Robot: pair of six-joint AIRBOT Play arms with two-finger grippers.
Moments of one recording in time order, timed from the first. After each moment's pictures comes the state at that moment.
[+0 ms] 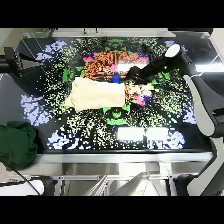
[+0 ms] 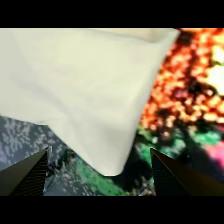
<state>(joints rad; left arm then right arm) 0.39 -1.51 1.56 0.39 -1.59 -1.12 0.14 -1.98 1.89 -0.85 1.32 1.45</state>
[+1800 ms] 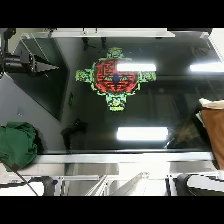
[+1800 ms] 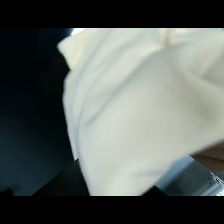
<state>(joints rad) 0.25 -1.51 1.55 0.40 -1.60 -1.05 -0.75 -1.44 1.87 -1.43 1.79 1.84</state>
